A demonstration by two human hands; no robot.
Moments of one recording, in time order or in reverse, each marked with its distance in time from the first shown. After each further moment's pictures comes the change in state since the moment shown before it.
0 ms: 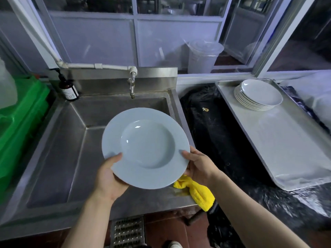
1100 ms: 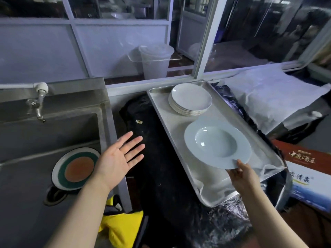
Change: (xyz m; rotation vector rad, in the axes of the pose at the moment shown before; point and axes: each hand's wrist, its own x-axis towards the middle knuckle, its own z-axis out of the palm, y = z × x) left_hand 0.130 -0.136 0.220 0.077 -0.256 -0.275; right_hand -0.112 -0.144 -0.336 0.490 0.840 -0.496
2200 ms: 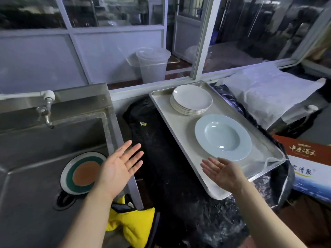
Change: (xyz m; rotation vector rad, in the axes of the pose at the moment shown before) left_hand -0.025 0.004 -0.017 -0.045 0.057 -0.022; right_hand -0.053 0.035 0.044 -0.141 -0.093 0.408
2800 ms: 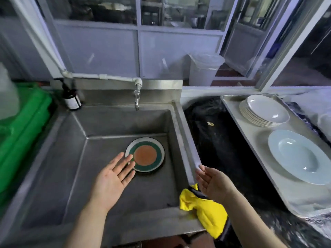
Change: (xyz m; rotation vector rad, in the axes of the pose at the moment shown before) left_hand -0.139 0.106 -0.212 -0.229 0.291 0.199; right_hand -0.038 0.224 0.172 -0.326 -0.161 0.170
